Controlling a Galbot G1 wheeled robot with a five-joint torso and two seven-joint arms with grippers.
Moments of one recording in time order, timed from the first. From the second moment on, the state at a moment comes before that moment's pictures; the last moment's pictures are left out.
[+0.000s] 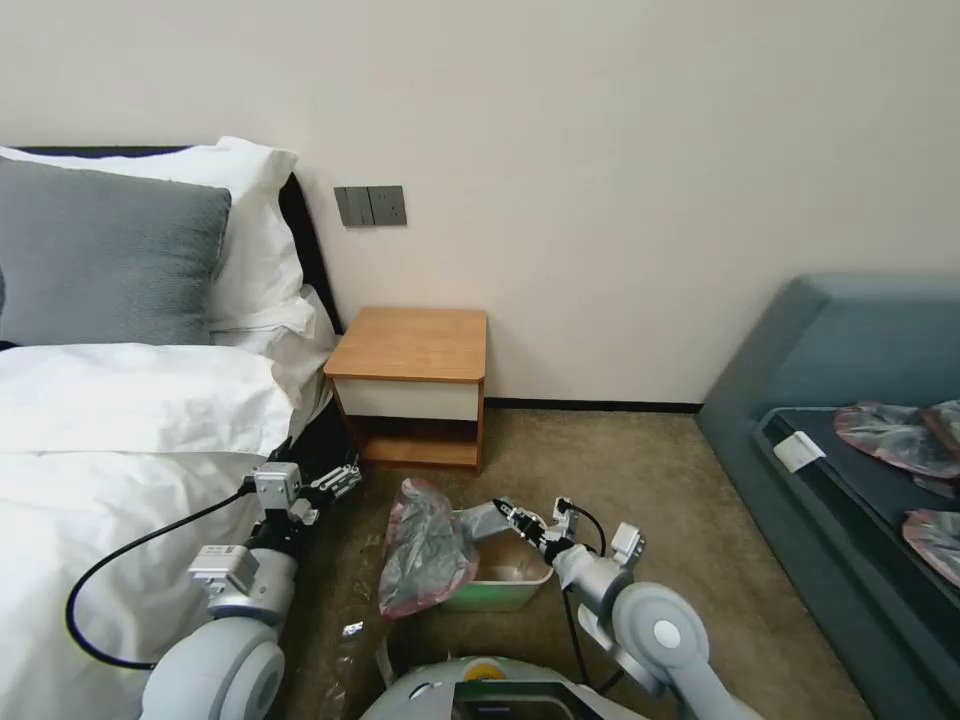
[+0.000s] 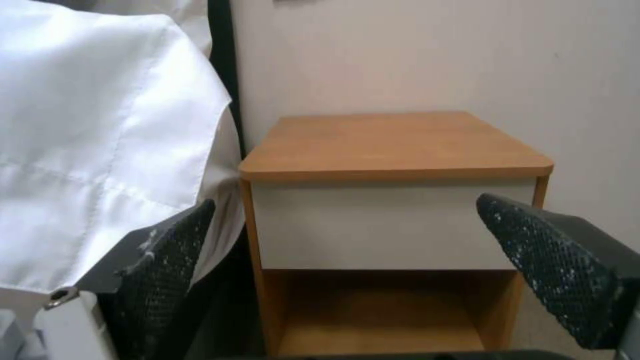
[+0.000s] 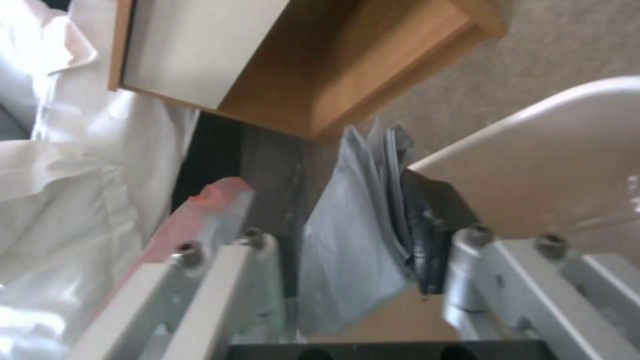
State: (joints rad) left arm 1.78 -1.29 -0.68 -2.50 -0.31 0.23 -0.13; right arm -1.54 1.20 0.29 2.29 1.42 -0.44 0.46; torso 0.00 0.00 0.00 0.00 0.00
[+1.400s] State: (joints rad) left arm 1.72 -1.18 -0.28 -2.40 -0.30 0.46 -0.38; right arm -1.61 1.23 0.48 2.42 1.43 -0.45 0.55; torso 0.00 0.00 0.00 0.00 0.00
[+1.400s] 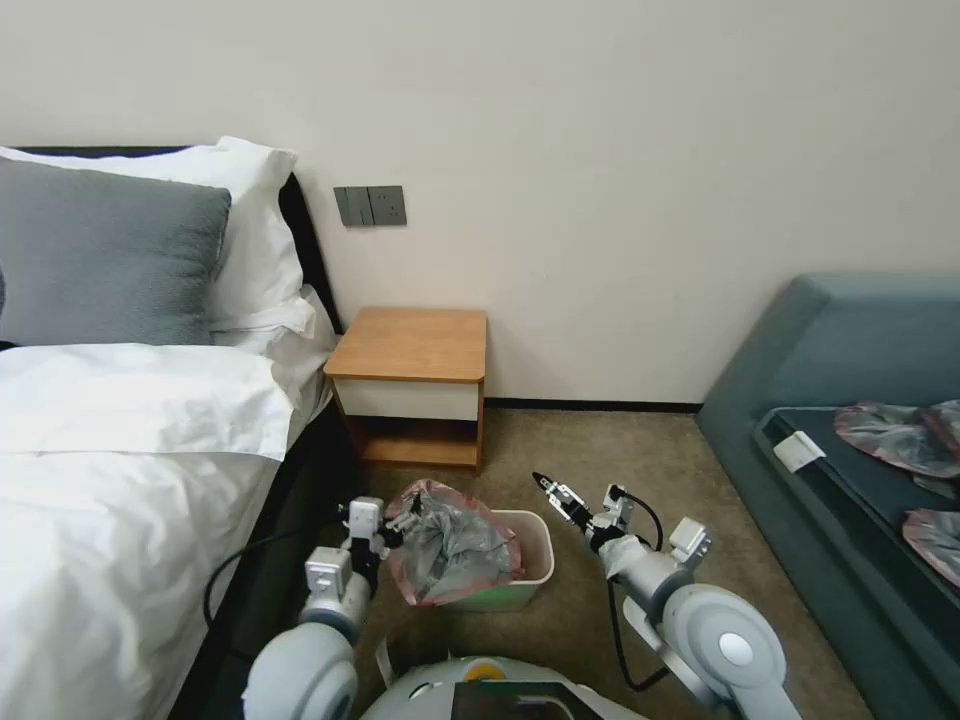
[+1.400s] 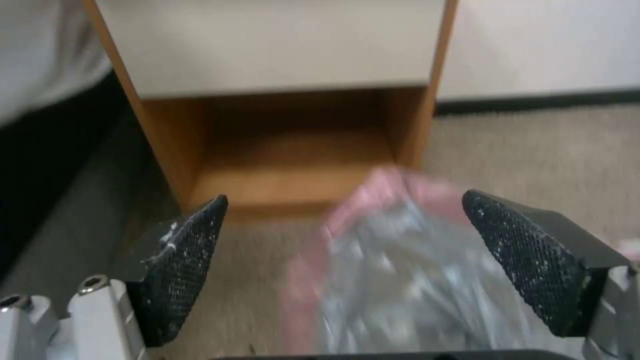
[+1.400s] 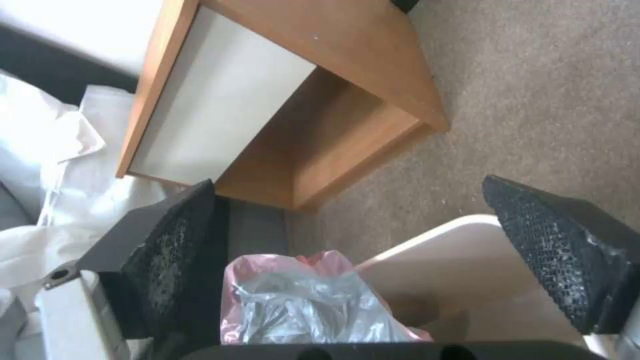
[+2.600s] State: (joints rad) left arm 1.57 -1.23 -0.11 -2.17 -0.35 0.51 -0.48; right arm -1.62 1.25 0.47 2.39 1.39 -0.42 0.55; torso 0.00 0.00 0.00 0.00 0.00
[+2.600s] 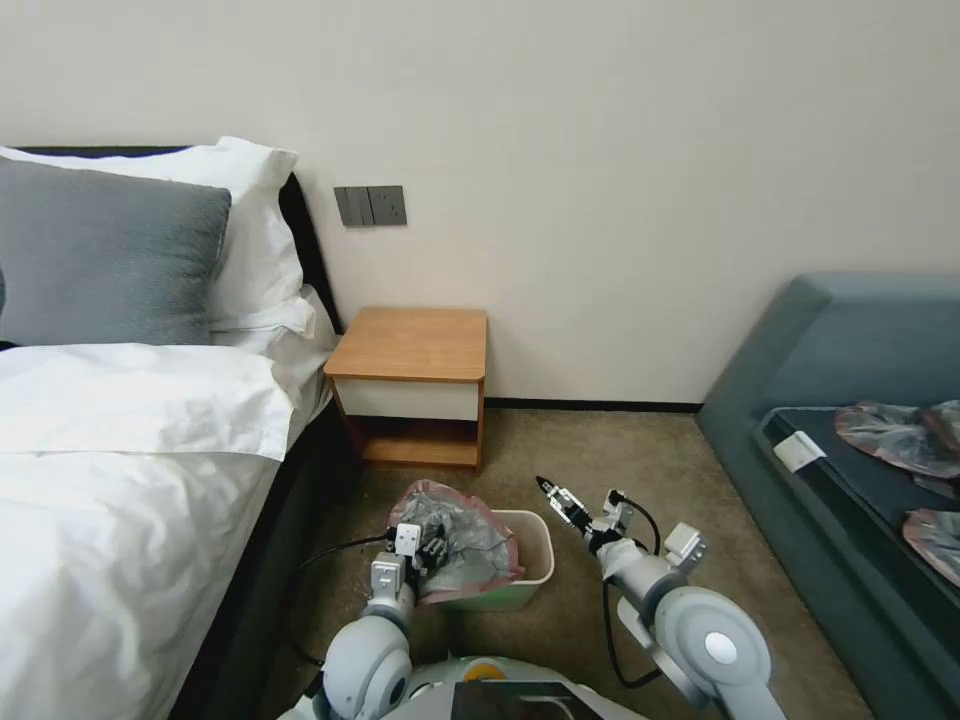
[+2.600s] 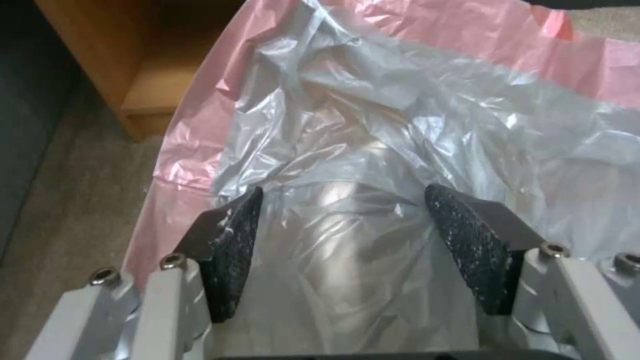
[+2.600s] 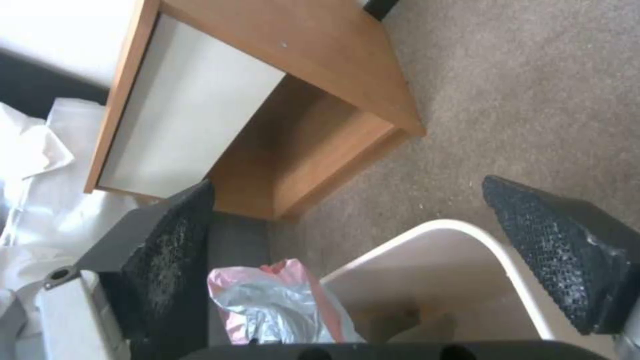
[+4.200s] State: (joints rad) left arm 1.46 -1.25 -0.08 -2.08 -0.48 0.53 -0.56; right arm -1.61 1.26 0.48 2.39 1.37 -0.41 0.55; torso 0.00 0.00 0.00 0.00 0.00
